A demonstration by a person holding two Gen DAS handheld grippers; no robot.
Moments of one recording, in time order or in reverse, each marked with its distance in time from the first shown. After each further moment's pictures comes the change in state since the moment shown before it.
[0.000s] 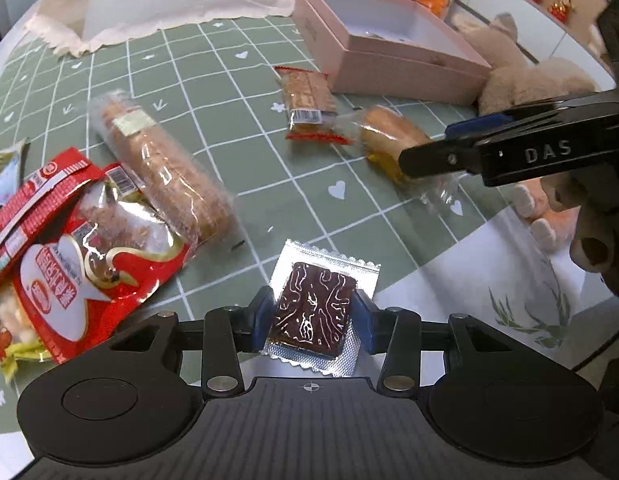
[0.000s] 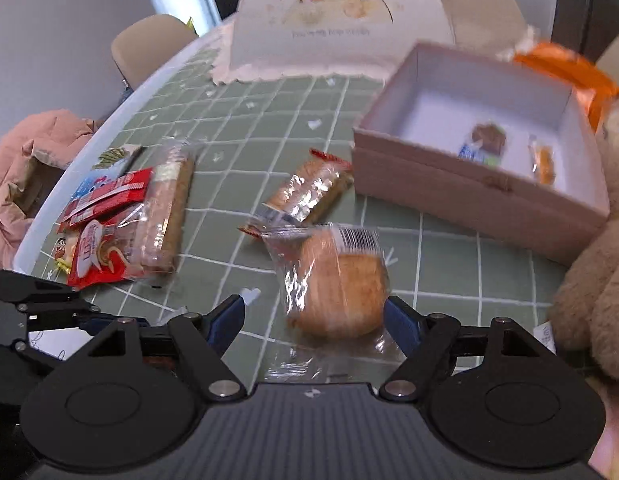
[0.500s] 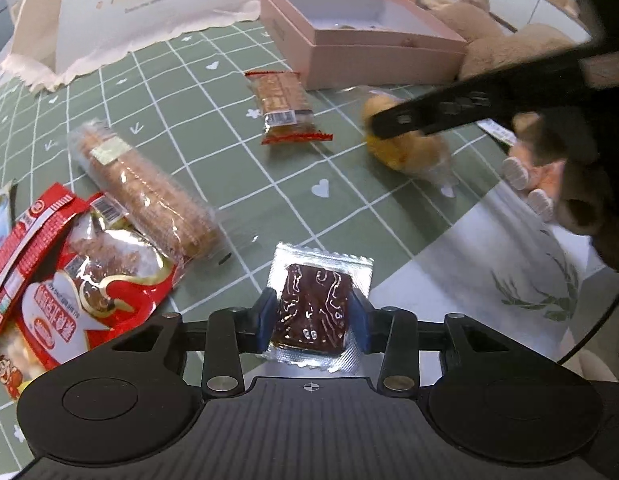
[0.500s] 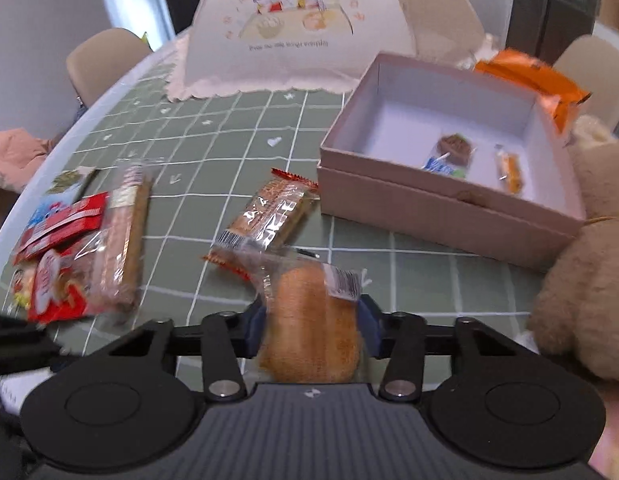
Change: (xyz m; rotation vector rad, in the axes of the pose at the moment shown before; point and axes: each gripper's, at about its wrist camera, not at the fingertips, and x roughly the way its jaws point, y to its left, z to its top) left arm 0.004 -0.013 0.002 0.140 0.007 0.006; right arm 0.005 0.004 0.003 0.049 -0.032 -0.135
